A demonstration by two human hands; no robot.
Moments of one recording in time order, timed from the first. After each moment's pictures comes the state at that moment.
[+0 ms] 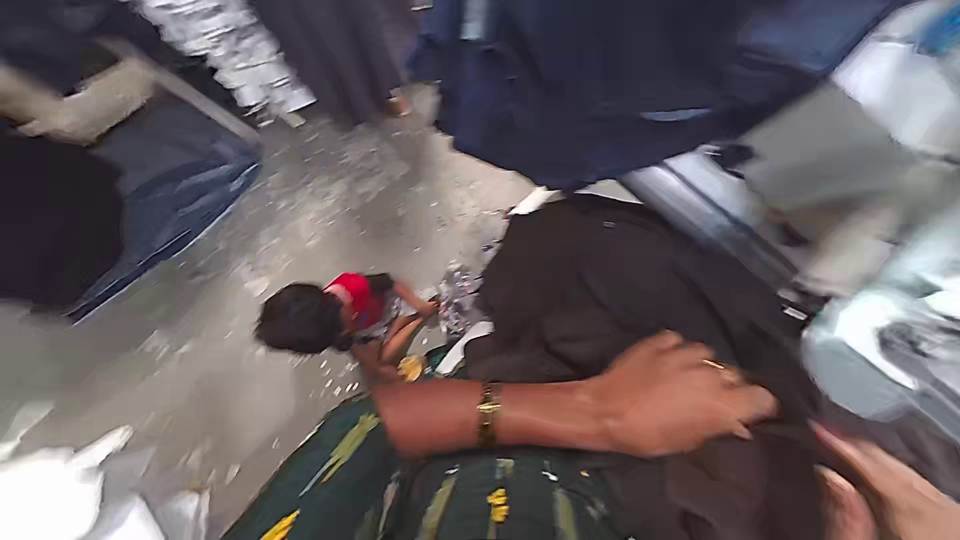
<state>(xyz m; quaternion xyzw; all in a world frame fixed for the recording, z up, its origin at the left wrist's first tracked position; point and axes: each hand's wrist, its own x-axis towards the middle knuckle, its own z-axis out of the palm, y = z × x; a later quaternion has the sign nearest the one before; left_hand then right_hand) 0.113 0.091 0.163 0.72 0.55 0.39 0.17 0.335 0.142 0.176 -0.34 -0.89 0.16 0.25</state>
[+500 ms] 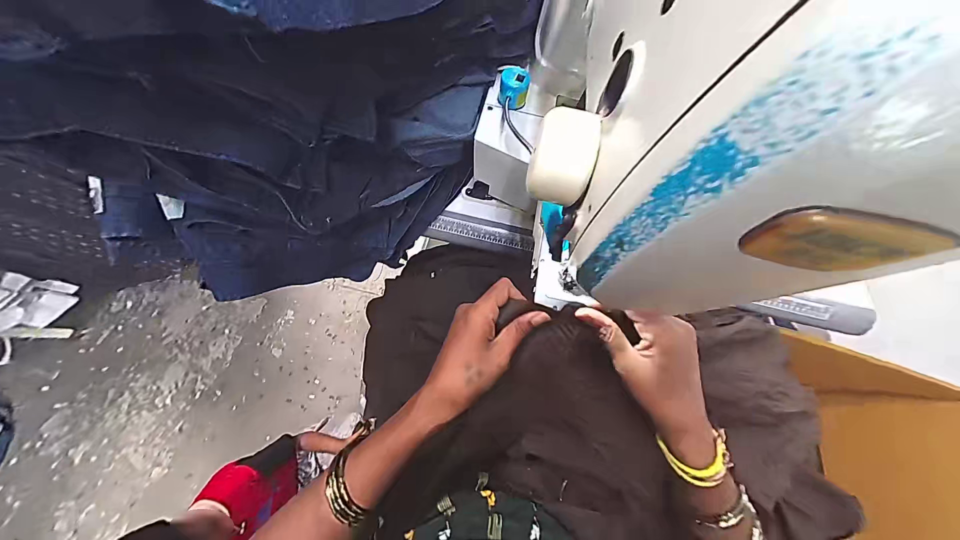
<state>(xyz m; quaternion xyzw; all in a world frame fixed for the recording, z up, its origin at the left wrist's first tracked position) 0.076 0.140 0.191 0.59 0.54 0.48 0.37 0.288 0.187 0.206 -0.43 -0.81 0.12 0.37</state>
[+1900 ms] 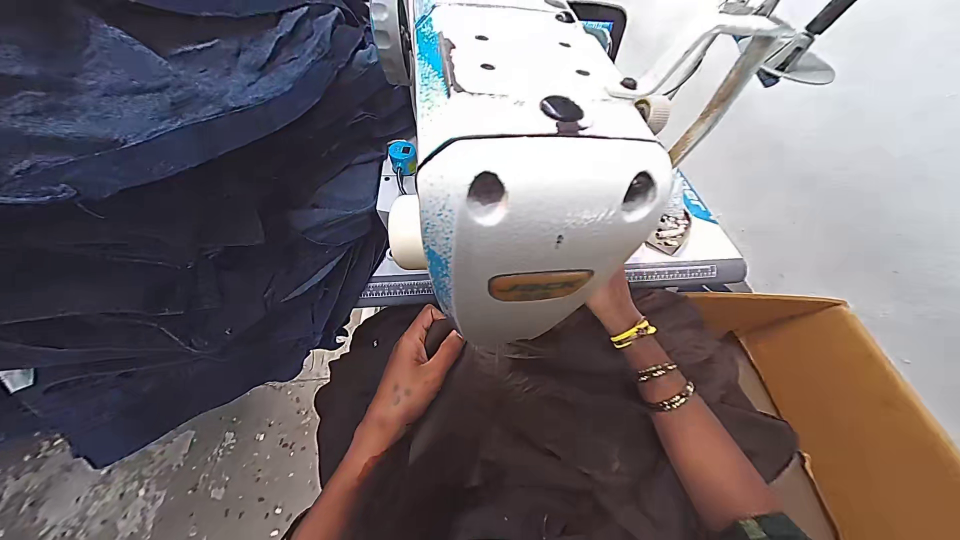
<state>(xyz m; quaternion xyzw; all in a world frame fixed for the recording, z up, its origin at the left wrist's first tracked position) 0.074 0.175 0.199 0.55 0.54 0.46 0.45 0.349 0.284 0.191 -0.58 -0.78 -0.02 0.24</state>
